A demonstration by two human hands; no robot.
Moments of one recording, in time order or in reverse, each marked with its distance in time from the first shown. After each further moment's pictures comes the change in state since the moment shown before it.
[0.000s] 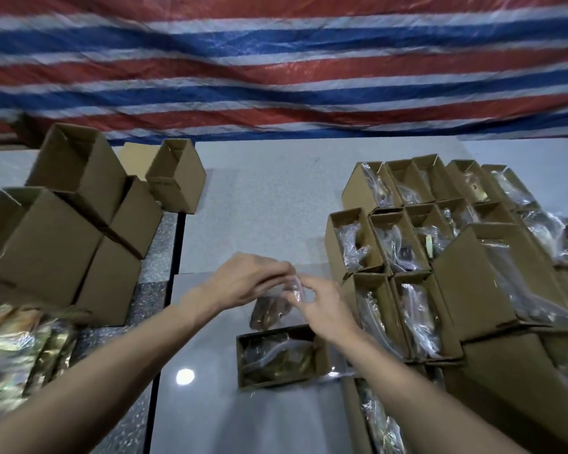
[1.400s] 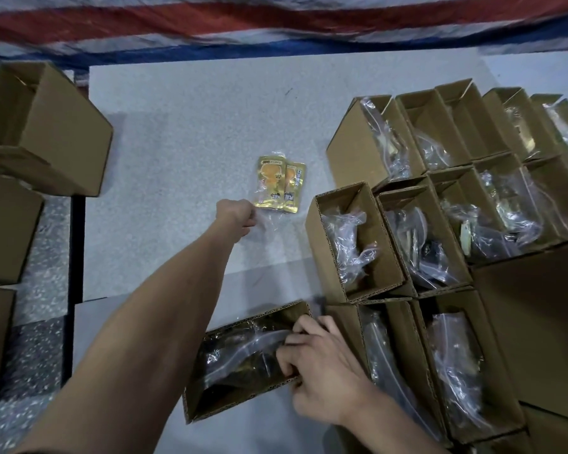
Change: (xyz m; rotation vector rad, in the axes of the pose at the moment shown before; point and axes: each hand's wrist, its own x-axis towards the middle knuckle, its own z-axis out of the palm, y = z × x) left_hand 0.204 -0.235 0.184 -1.016 0.231 -1.486; right_hand 0.070 0.121 0.018 -0.479 -0.450 -0.100
